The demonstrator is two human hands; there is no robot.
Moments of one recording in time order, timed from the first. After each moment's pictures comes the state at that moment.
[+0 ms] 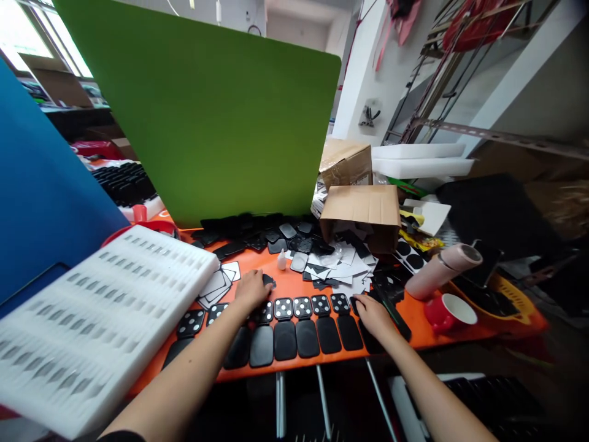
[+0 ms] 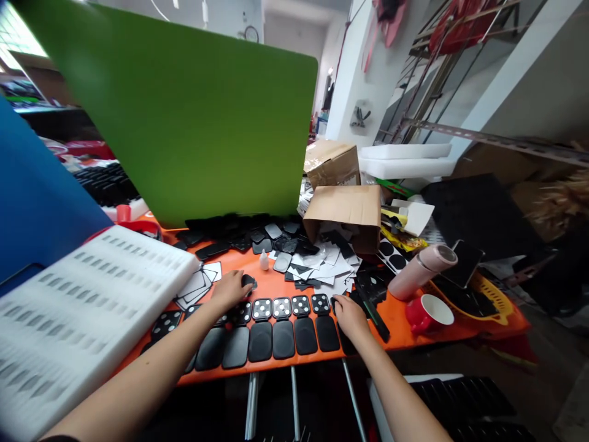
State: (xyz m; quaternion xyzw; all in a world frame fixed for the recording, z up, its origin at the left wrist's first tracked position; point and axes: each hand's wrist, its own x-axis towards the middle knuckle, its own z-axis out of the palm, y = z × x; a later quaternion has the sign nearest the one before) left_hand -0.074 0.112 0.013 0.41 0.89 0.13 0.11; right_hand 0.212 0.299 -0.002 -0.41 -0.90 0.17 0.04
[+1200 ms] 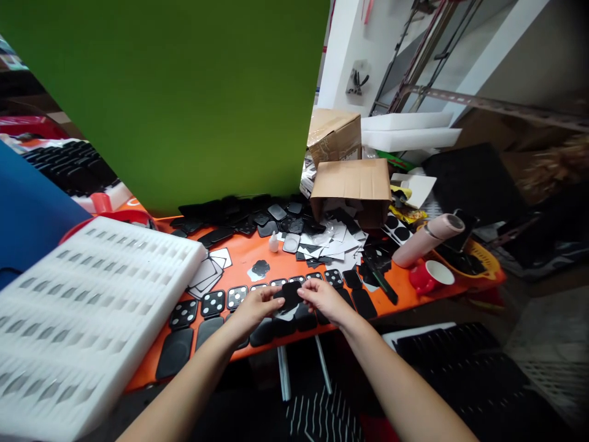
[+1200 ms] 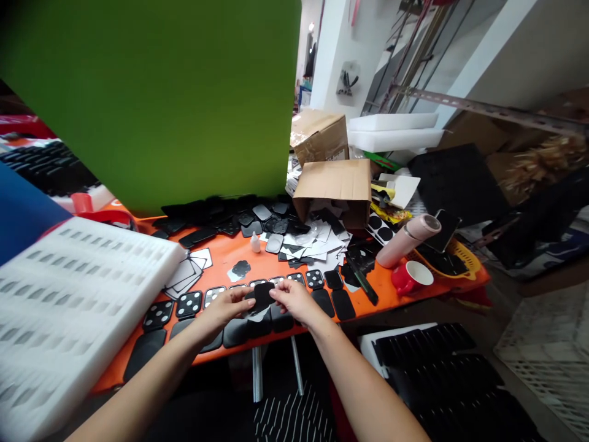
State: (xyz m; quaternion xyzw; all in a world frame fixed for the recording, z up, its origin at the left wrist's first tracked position) left_hand -0.011 0.064 0.040 0.32 0.63 0.48 0.51; right_hand 0.134 0.192 0.033 -0.32 -0.66 0.68 0.08
